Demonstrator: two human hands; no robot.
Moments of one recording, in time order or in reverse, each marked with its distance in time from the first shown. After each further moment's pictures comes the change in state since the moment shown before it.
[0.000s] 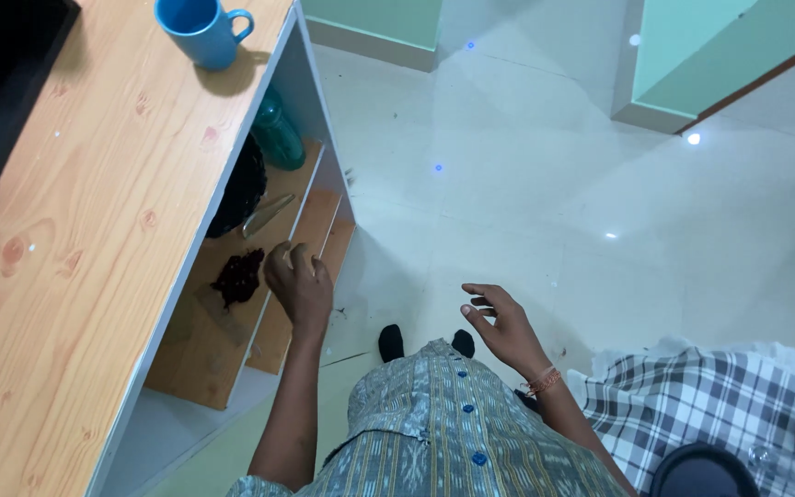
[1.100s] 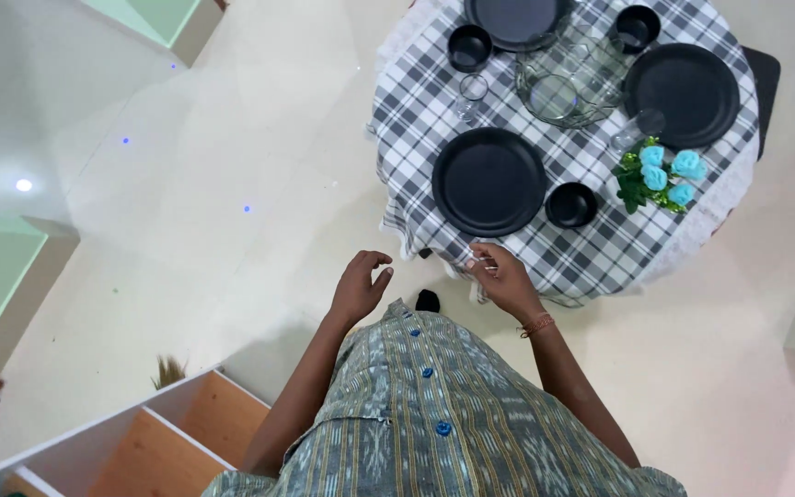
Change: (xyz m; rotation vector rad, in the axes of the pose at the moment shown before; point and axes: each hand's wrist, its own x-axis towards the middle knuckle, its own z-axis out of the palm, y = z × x) left_hand -0.298 0.410 0.044 -0.678 -1.486 1.087; right_hand -0.418 0.271 -0.040 0.516 1.110 0.555
